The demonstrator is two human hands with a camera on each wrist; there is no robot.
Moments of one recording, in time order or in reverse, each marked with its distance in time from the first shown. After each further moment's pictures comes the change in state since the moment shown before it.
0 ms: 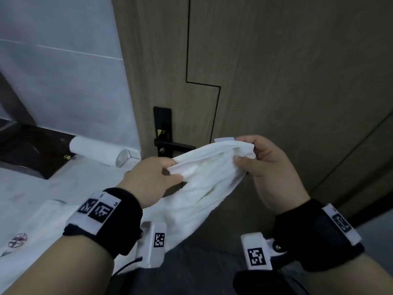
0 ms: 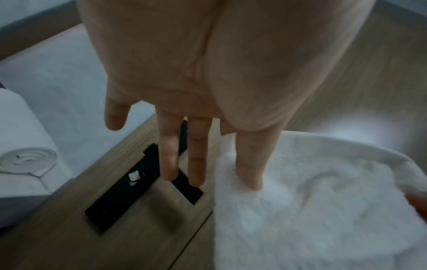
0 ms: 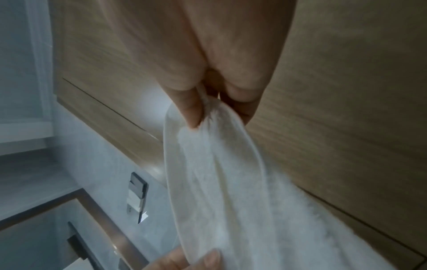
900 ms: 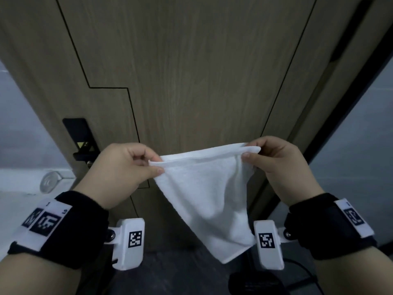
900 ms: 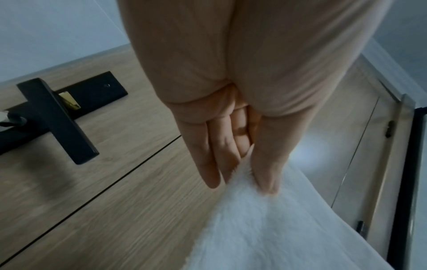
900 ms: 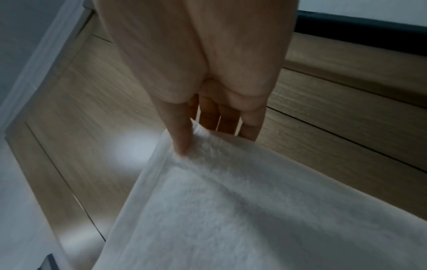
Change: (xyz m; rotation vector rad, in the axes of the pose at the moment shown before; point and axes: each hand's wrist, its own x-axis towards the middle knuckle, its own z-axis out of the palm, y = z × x) left_hand 0.015 0.095 0.054 -0.305 0.012 0.379; right_hand -0.086 -0.039 -0.152 -0.327 0.416 0.054
